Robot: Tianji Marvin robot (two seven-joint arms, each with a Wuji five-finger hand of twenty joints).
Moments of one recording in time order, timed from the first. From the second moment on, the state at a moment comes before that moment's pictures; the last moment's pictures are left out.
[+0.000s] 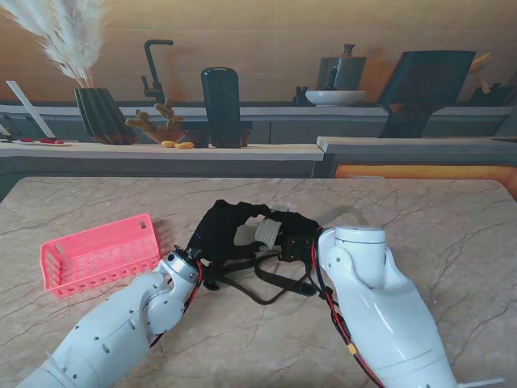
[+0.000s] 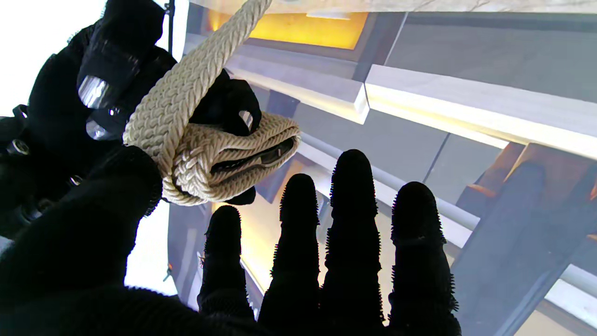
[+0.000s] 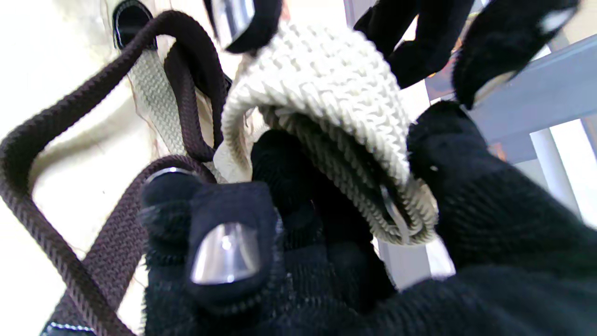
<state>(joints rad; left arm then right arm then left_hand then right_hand) 1.23 -1.17 -0.84 -1.22 0.91 -0.42 0.65 -1.39 -1.40 1.27 -1.70 0.68 0.93 -0.35 0.50 -0.43 0.54 -0.05 0.16 -0.18 0.69 0.75 0.56 0.10 0.67 0.74 0.68 0.20 0.83 0.79 0.25 0.29 1.10 0.59 0.60 -0.61 0.79 -0.25 0.85 0.15 0.91 0.29 1.14 0.20 1.09 0.63 1.25 0.12 1.53 0.85 0.83 0.23 1.49 0.77</state>
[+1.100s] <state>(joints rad) 1.19 -1.18 -0.78 -1.17 0.91 -0.49 0.70 -1.40 -1.41 1.33 -1.68 0.80 0.96 -0.34 0.86 -0.48 0.56 -0.12 0.28 -0.13 0.86 0.60 0.90 0.09 0.60 0.80 0.90 0.12 0.91 0.74 0.42 0.22 1.16 0.56 0.60 -0.56 0.77 -0.25 0.84 0.17 0.90 0.31 1.14 0.20 1.09 0.64 1.25 0.11 1.57 0.86 0.88 0.23 1.50 0.77</state>
